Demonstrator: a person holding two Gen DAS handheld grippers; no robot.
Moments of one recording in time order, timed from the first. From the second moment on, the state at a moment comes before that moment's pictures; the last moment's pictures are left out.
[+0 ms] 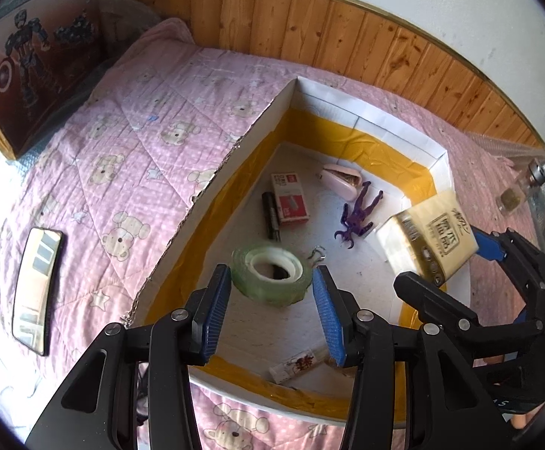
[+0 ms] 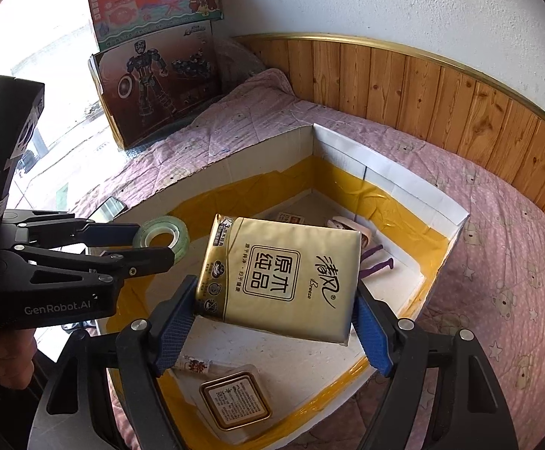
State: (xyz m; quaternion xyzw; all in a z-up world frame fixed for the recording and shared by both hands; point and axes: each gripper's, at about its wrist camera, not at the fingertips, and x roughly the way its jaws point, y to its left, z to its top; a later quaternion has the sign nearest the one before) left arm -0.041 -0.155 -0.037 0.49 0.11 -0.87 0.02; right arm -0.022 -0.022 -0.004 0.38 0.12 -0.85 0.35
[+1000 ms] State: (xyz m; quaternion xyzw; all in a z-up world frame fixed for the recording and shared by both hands) left arm -0.008 -0.155 0.004 0.41 0.10 -0.90 0.08; right arm 0.023 0.005 0.047 0.38 0.18 -0.83 0.37
